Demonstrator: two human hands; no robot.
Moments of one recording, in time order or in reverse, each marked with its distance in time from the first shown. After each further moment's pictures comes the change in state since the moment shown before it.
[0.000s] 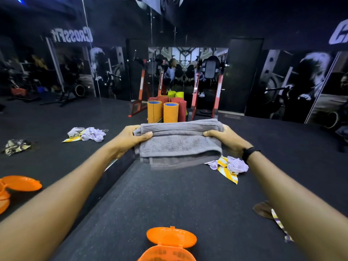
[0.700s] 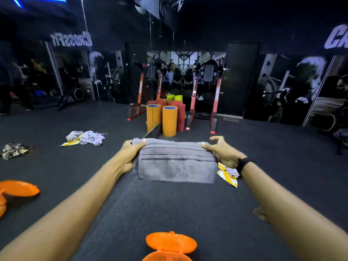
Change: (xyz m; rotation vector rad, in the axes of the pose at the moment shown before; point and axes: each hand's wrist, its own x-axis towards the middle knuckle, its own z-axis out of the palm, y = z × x) left_hand 0.003 -0.026 0.023 -0.393 0.273 -0.295; right_hand 0.005 0.038 0.005 0.066 0.092 0.321
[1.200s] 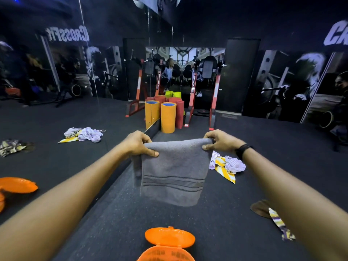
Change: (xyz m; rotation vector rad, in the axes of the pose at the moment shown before) left_hand -0.001 0.030 0.011 1.022 -0.119 0.289; right_hand 0.003 -0.032 -0.012 -0.871 -0.057 -0.331
